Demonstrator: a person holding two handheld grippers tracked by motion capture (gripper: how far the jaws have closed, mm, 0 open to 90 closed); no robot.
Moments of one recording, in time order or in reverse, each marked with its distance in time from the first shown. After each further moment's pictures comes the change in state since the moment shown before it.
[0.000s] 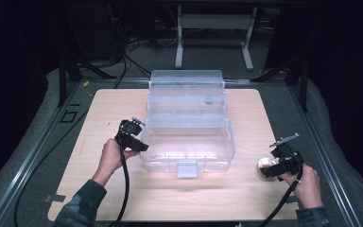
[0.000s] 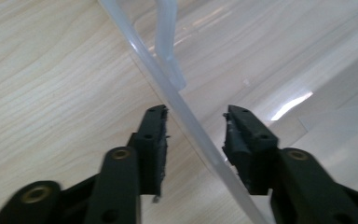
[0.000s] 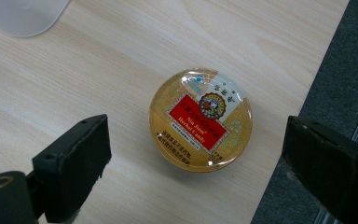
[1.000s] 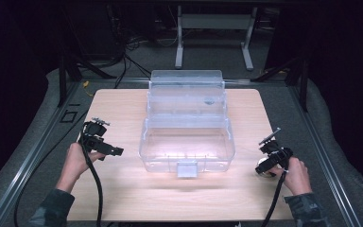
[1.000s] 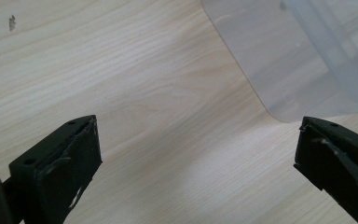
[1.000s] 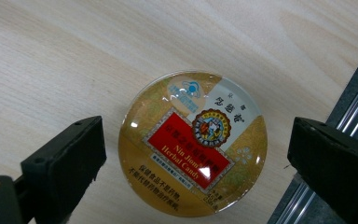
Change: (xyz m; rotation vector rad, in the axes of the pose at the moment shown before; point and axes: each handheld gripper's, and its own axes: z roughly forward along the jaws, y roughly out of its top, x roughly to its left) left arm 0.069 -0.058 -0.042 -0.033 -0.012 -0.123; right arm -0.006 0.025 0.048 0.217 0.014 -0.001
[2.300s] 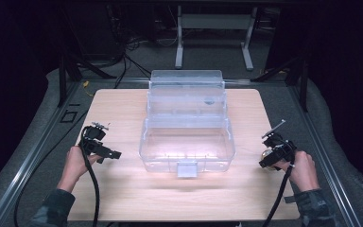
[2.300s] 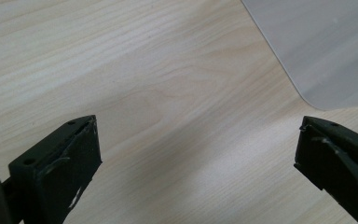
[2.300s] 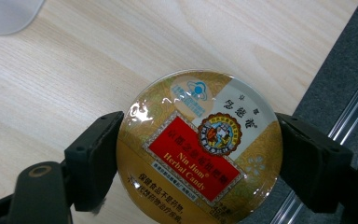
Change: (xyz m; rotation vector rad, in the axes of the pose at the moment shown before) left arm 0.017 -0.010 0.023 0.037 -0.013 0.006; right arm 0.000 0.007 -0.045 -0.052 -0.013 -0.057
